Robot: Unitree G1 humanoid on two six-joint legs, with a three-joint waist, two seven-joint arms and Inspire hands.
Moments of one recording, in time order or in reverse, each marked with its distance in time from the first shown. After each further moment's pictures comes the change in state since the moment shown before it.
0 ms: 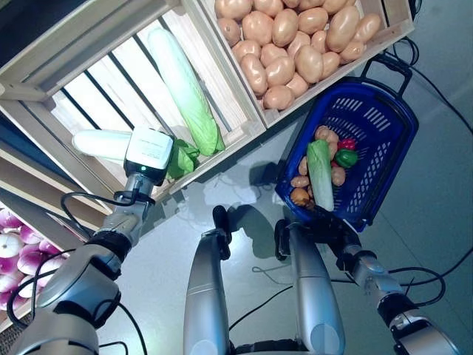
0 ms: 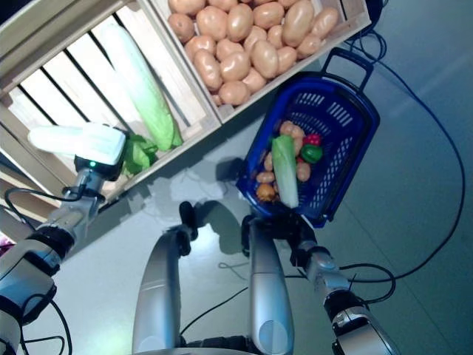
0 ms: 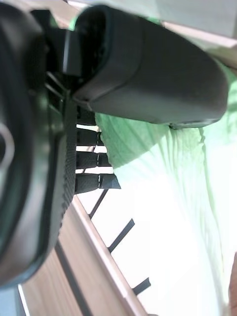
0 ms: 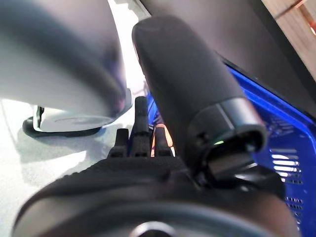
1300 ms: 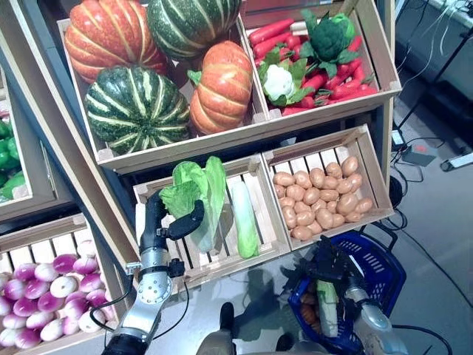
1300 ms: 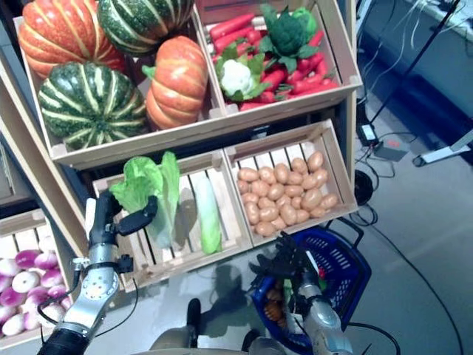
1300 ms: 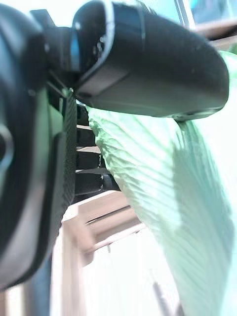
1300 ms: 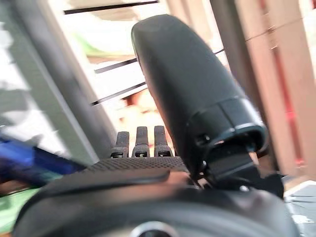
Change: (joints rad) left arm 0.770 -0.290 0.557 -0.756 -1.042 -0.472 -0.233; right arm 0.420 0.095 -0.131 -0.435 -0.202 -0.077 -0.081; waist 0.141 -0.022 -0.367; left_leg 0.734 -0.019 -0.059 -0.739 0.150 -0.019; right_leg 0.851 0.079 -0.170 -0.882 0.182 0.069
